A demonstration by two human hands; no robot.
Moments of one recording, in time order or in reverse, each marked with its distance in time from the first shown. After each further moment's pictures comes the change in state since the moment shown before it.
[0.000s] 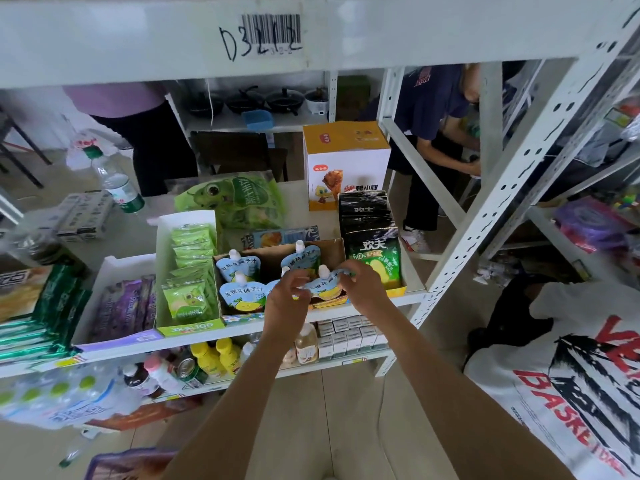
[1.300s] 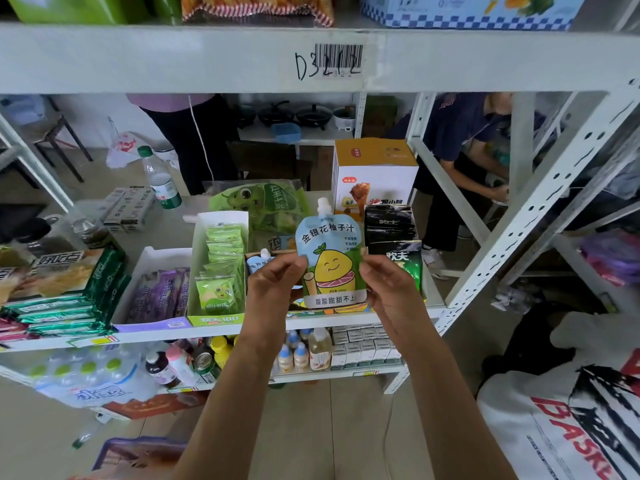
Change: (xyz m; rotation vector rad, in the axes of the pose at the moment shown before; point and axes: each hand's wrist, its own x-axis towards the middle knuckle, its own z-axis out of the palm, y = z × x) left_hand -0.044 0.062 -0.082 -0.742 0.067 -0.097; right_hand -0.068 -0.074 -0.030 0.991 -0.082 -0.024
